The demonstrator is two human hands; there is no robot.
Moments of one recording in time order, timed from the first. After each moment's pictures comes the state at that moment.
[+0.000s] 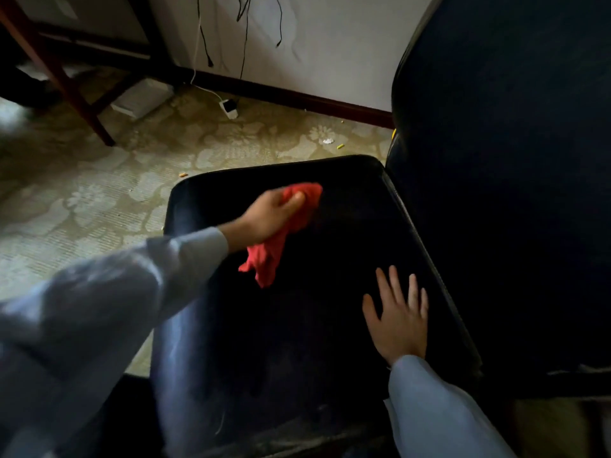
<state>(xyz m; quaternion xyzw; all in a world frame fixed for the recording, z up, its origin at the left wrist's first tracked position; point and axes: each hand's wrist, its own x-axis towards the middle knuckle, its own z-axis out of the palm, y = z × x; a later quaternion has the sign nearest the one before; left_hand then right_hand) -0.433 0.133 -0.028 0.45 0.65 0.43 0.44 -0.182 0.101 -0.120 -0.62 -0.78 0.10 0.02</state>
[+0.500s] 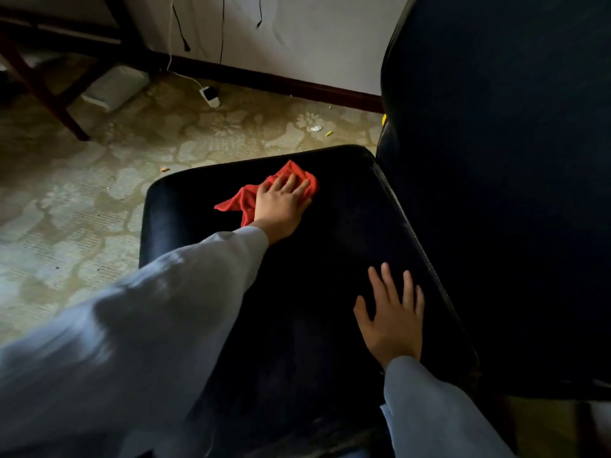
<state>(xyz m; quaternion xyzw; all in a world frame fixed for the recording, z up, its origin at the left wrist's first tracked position) -0.434 0.208 -0.106 0.65 0.76 0.01 0.04 -0.183 0.103 -0.123 -0.61 -0.78 0.11 0.04</state>
